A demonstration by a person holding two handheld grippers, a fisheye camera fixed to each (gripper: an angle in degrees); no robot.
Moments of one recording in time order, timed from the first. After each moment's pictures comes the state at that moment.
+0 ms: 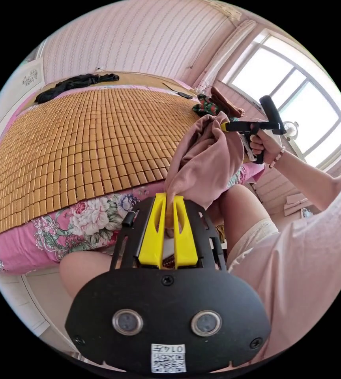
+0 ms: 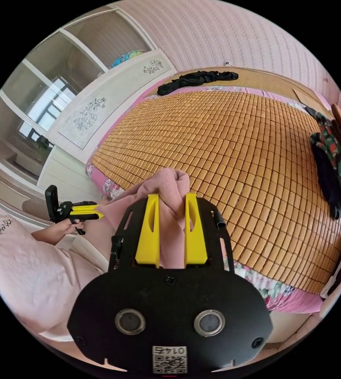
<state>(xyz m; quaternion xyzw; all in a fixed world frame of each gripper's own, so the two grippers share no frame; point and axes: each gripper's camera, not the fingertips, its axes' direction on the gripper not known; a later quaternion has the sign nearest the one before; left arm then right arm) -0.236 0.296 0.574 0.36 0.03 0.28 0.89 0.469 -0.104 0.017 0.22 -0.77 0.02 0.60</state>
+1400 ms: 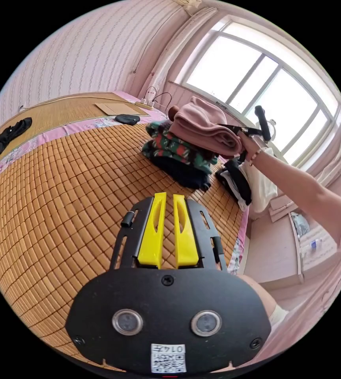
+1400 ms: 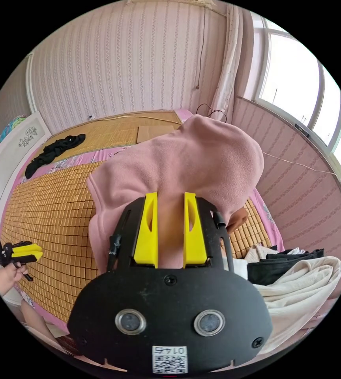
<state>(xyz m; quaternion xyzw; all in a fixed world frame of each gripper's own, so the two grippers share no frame) 0.002 -0.058 0.594 0.35 0.09 0.44 0.83 0.564 -0.080 0.402 0.14 -0.51 0.31 0.79</state>
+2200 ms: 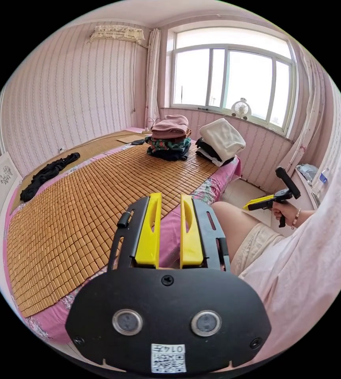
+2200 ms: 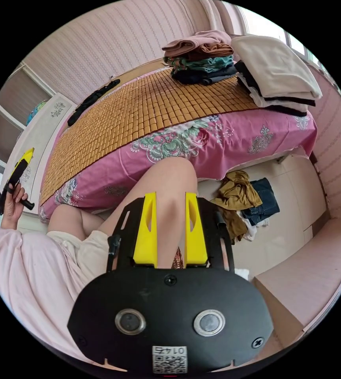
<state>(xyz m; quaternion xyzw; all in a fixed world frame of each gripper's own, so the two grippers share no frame) -0.211 0.249 0.760 0.48 -0.04 0.46 0.75 0.332 0.334 0.290 0.00 -0.67 0.29 0.69</state>
